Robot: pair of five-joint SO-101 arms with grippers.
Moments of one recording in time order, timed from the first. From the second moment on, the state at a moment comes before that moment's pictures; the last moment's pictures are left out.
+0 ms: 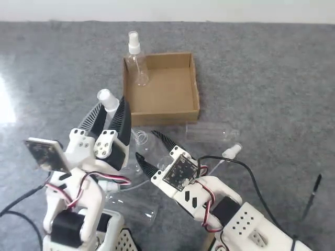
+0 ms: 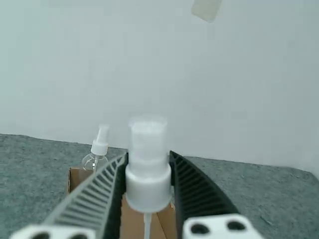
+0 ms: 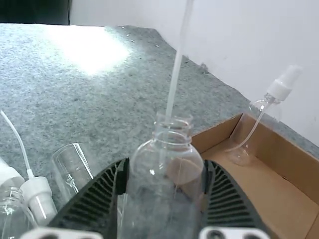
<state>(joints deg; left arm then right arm) 7.5 -94.4 65.2 45.2 22.0 -51.7 -70.8 89.5 3.0 12.4</state>
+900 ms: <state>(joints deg) 14.2 -94.3 68.3 47.6 16.7 -50.7 -70.8 90.4 -1.3 12.4</state>
